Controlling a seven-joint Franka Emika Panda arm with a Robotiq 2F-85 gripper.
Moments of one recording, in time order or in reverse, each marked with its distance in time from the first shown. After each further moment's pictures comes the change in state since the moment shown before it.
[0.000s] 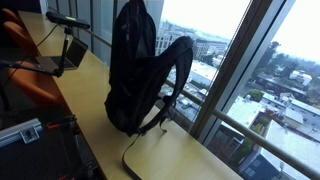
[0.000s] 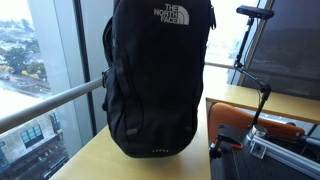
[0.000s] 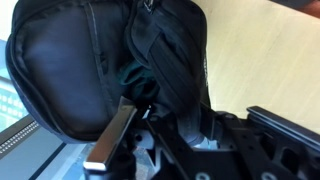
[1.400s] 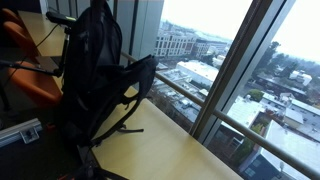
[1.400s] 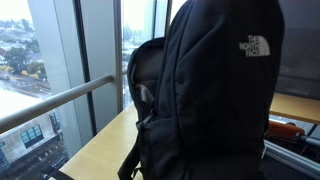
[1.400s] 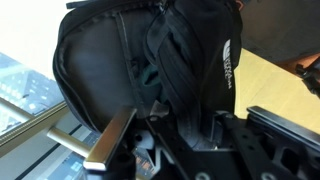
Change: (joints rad) arm 0.049 -0.345 0.025 -0.499 -0.016 0.103 -0.047
